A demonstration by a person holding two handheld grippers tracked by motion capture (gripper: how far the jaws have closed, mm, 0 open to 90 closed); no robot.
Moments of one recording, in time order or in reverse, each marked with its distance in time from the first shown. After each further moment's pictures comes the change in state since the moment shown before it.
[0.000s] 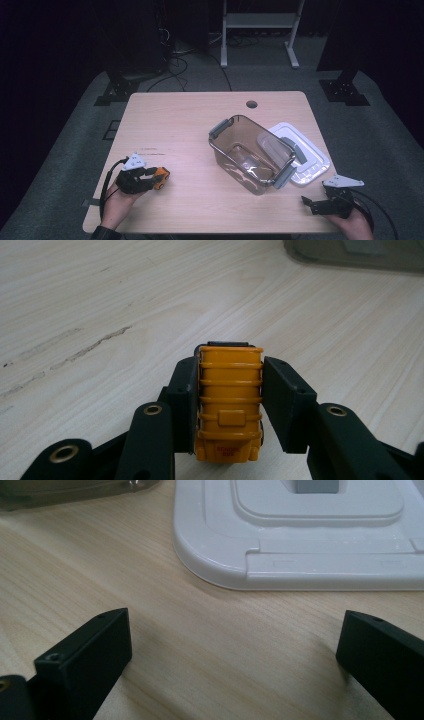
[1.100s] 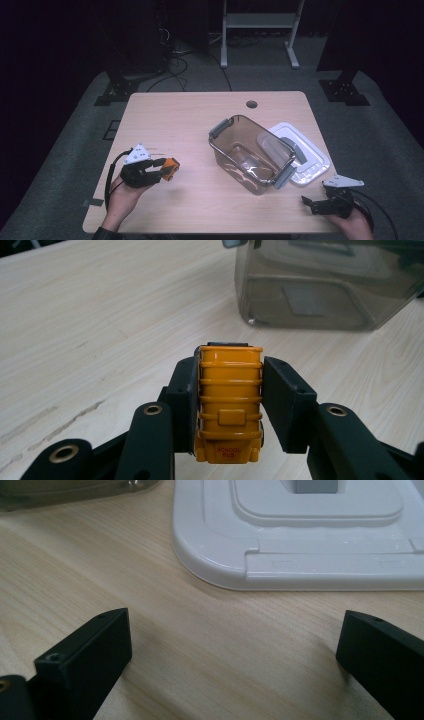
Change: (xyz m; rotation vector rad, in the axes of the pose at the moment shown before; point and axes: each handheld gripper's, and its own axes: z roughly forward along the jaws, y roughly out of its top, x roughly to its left) left arm -0.023 0.043 -0.014 -0.112 -0.065 0.046; right arm 0.000 0.000 0.000 -0.001 -0.002 -0.001
